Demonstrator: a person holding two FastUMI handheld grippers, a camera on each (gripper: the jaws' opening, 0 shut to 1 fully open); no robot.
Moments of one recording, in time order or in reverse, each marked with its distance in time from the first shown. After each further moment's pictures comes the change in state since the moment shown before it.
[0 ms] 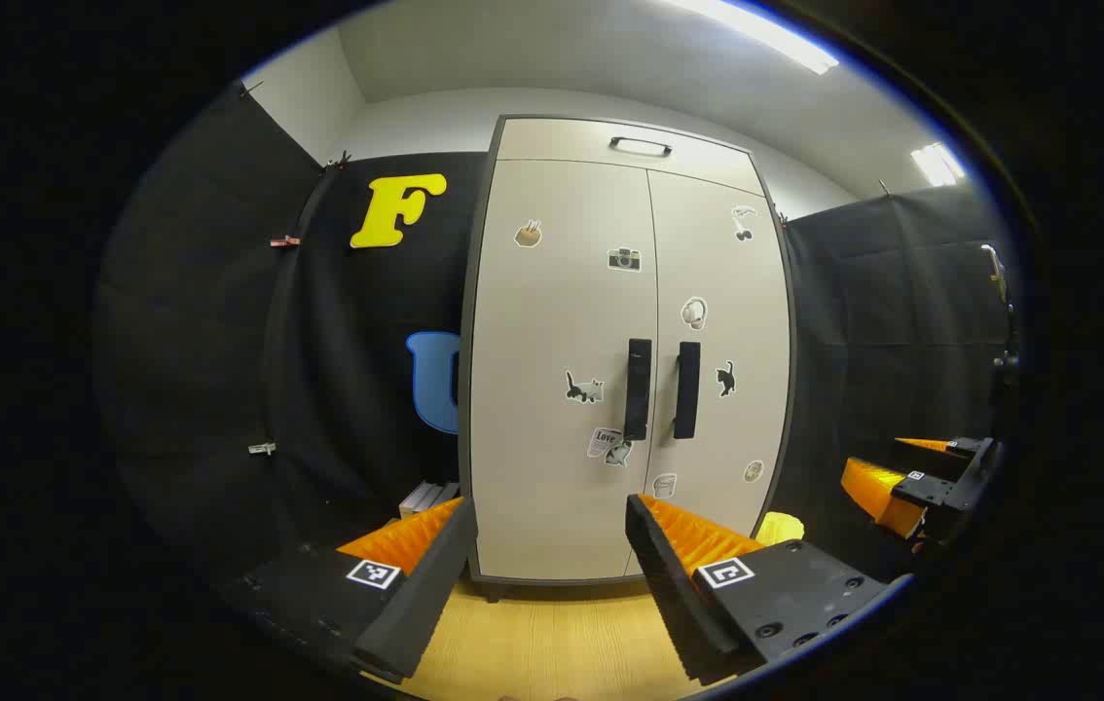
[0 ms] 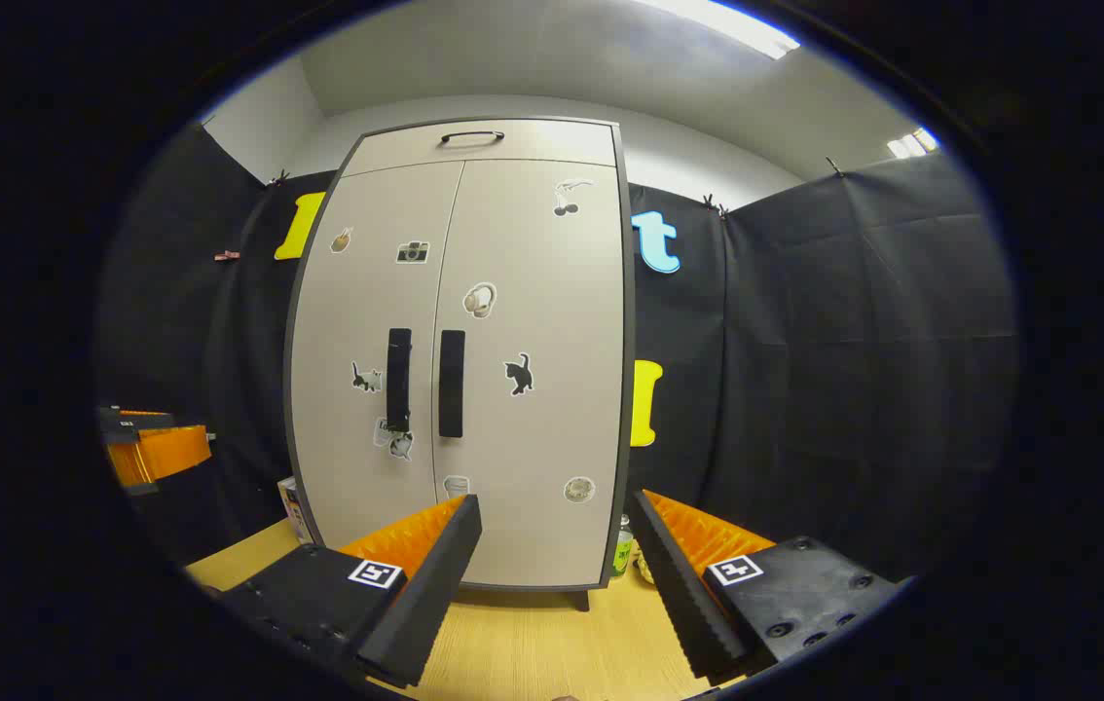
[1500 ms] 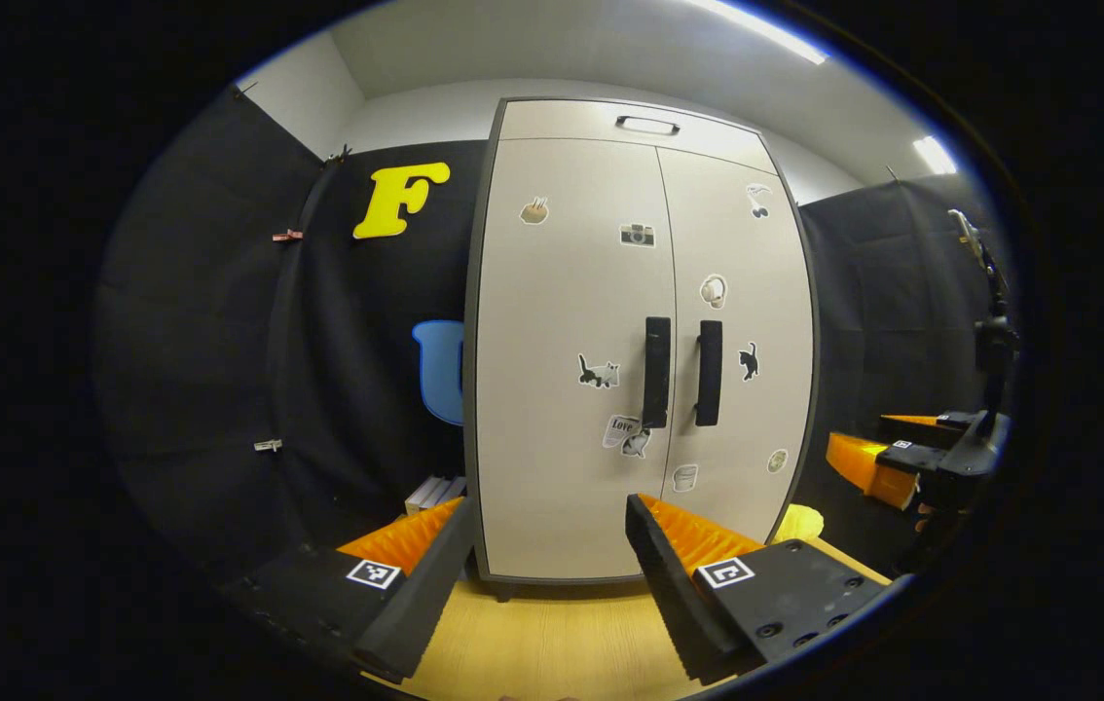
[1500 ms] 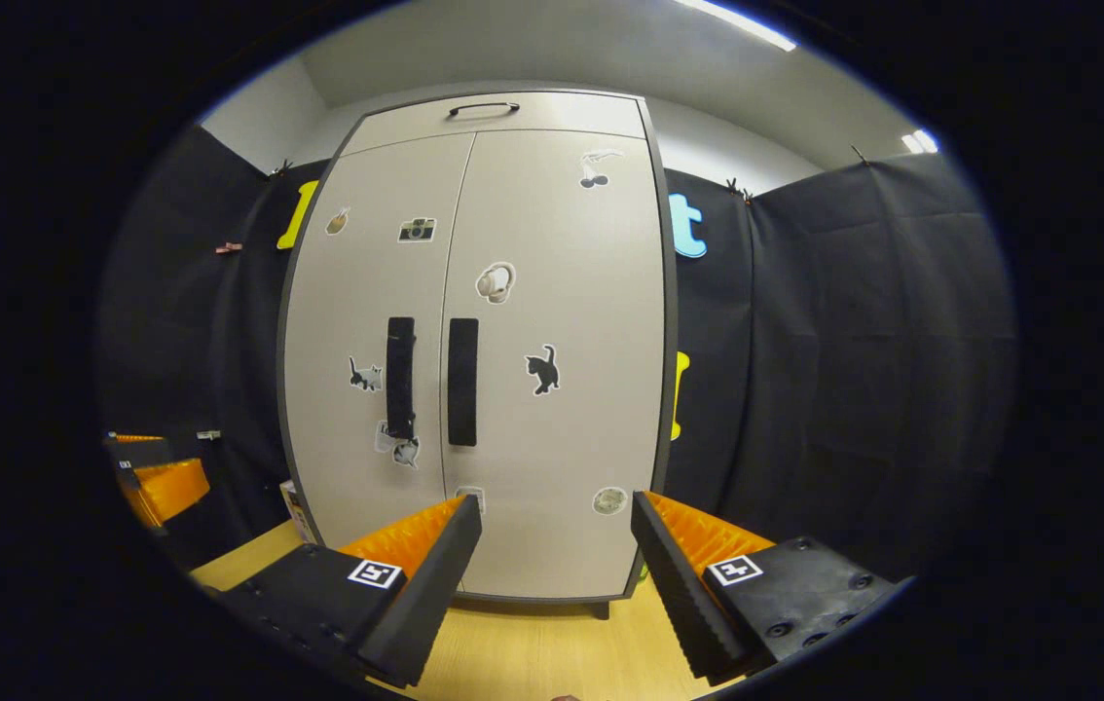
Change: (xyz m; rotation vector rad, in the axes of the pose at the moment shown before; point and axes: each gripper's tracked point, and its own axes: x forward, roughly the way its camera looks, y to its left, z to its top) left arm 0.027 0.008 -0.017 0.010 0.035 0.036; right arm 0.065 0.034 -0.001 0.021 0.054 0.057
